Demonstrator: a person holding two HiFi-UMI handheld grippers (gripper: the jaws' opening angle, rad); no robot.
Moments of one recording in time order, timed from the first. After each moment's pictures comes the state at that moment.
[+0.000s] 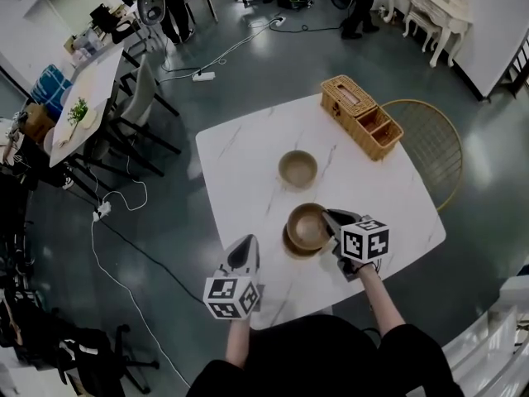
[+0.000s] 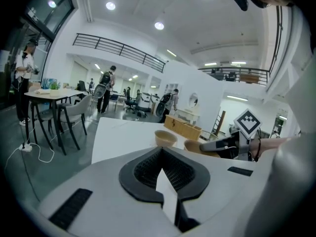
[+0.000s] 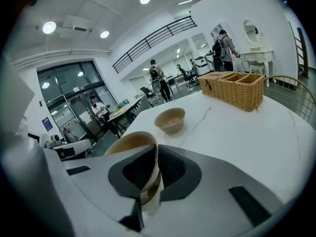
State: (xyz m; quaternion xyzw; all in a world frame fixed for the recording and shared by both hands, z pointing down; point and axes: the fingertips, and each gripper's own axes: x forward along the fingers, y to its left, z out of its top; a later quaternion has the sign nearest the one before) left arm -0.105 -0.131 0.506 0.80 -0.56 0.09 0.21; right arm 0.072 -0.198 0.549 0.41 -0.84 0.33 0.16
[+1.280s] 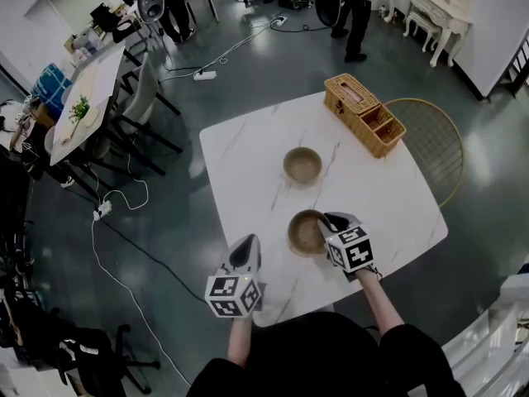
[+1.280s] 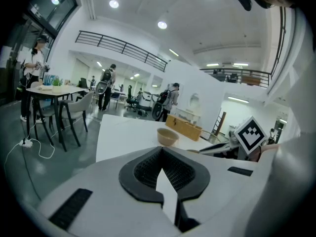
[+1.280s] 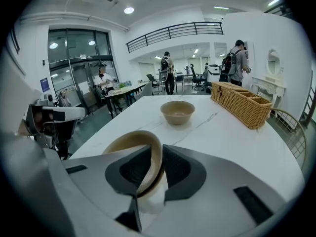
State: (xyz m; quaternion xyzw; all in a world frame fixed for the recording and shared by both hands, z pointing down) left arm -0.118 -0.123 0.513 0.79 -0.56 0.09 0.22; right arm 0.049 -0.177 0.574 0.41 -0.85 0.21 0.28
